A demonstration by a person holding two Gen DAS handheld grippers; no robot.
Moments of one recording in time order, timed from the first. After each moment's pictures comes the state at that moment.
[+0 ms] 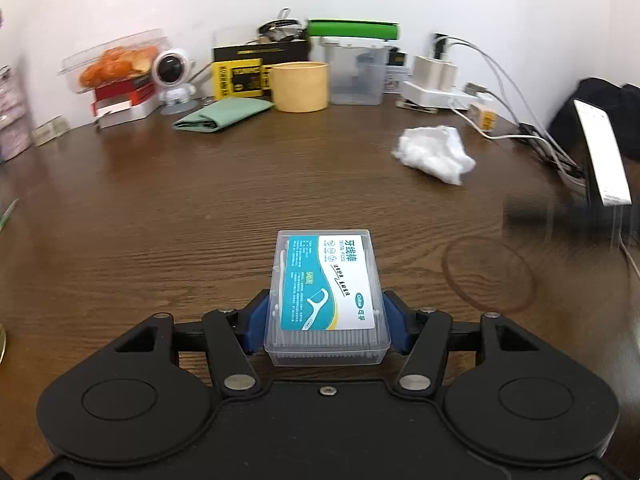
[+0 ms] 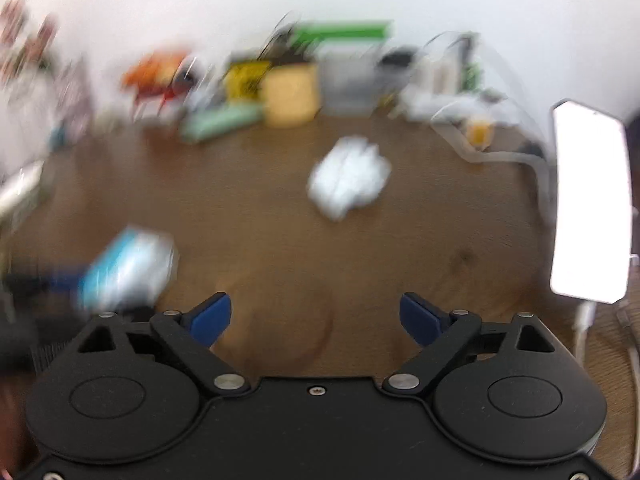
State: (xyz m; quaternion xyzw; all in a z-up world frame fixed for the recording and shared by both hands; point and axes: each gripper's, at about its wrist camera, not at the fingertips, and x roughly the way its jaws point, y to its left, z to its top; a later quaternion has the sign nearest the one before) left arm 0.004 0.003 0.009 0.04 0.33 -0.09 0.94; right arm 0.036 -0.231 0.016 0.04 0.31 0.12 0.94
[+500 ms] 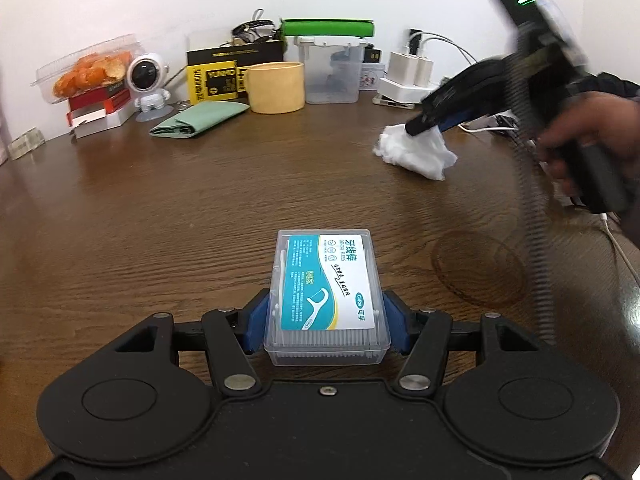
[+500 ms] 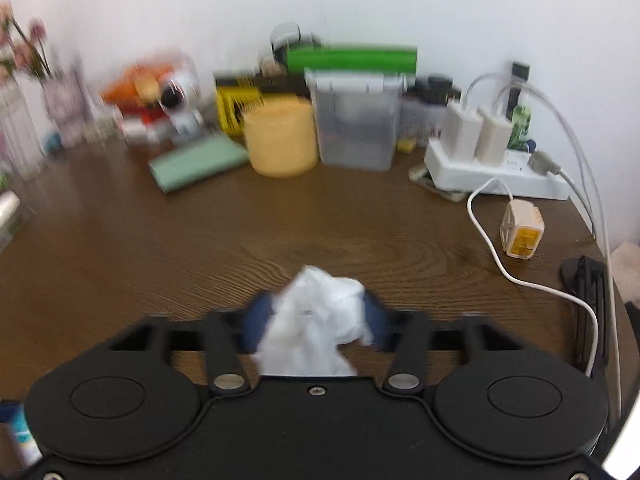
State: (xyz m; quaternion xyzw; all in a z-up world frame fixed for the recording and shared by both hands) left arm 0.006 0.006 0.006 0.04 0.33 -0.13 0.93; right arm 0.199 -0.219 0.029 -0.03 0.35 0.17 0.92
